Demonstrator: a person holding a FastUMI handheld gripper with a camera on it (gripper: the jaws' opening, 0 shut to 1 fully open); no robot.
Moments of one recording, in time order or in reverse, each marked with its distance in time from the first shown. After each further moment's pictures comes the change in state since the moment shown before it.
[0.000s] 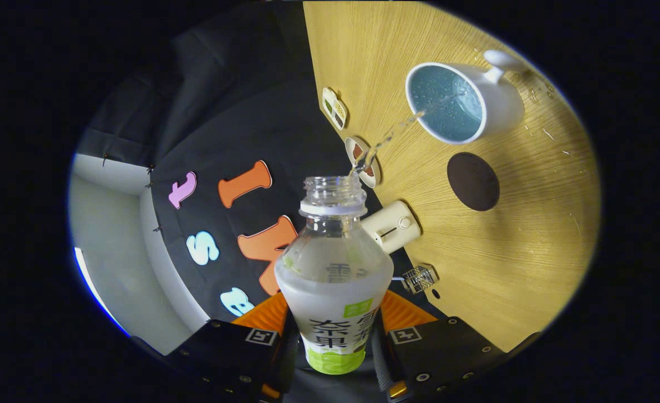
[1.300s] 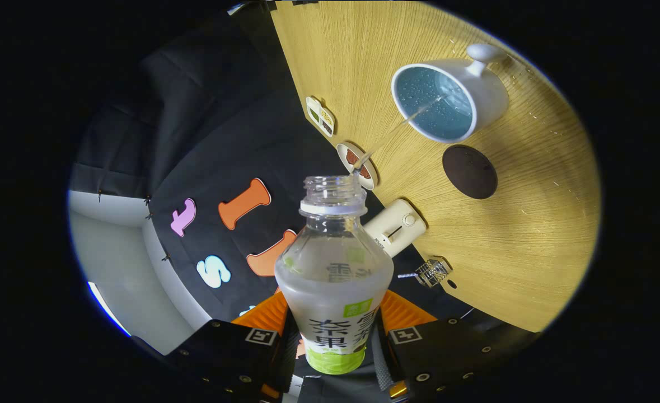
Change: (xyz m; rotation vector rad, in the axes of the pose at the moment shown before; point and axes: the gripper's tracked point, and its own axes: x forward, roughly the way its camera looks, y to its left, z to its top) arm 0.001 0.013 0.017 0.151 -0.026 -0.003
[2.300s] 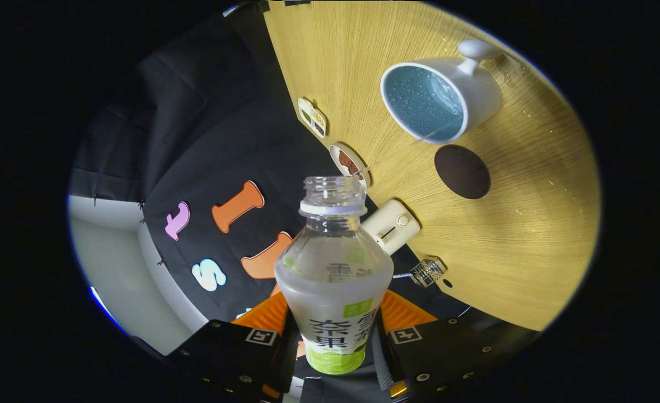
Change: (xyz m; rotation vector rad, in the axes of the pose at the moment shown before) arm 0.002 -0.007 0.002 -0.018 0.007 -0.030
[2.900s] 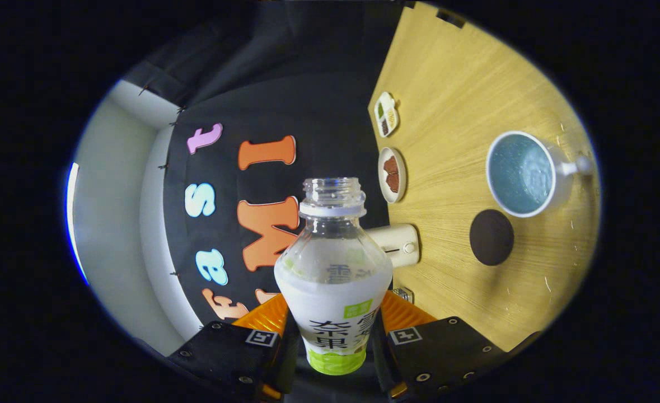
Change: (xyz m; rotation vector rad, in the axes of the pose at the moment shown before) arm 0.001 0.022 -0.013 -0.577 0.061 0.089
